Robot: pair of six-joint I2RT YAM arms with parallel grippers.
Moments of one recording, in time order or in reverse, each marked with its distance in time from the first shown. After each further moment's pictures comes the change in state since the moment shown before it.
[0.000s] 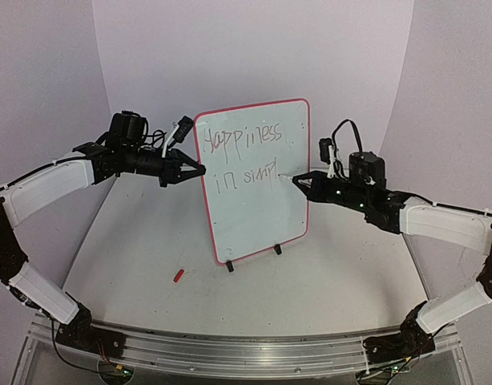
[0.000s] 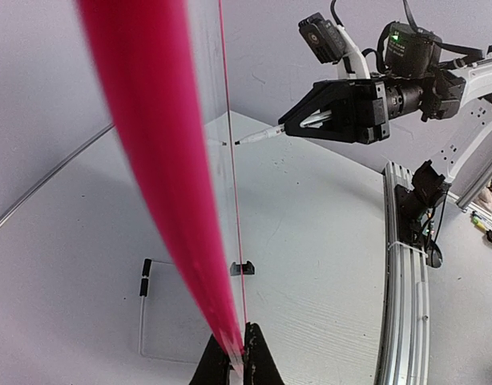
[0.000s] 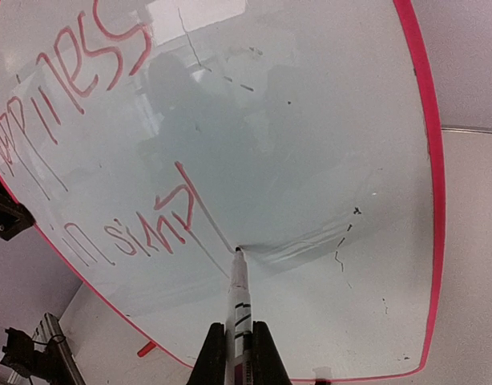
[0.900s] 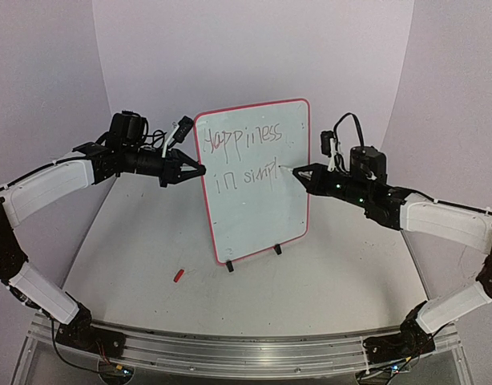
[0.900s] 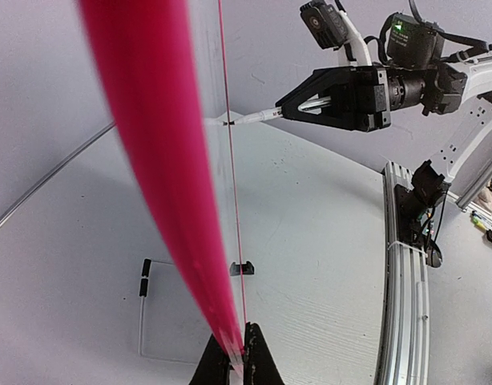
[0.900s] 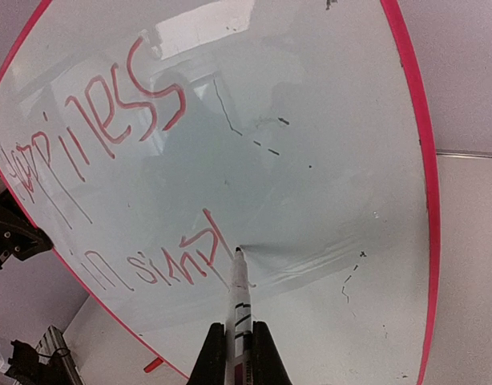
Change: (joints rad) left arm -0.001 0.000 0.000 0.000 0.001 0.001; right arm 0.004 0.003 0.040 0.007 0.028 -0.004
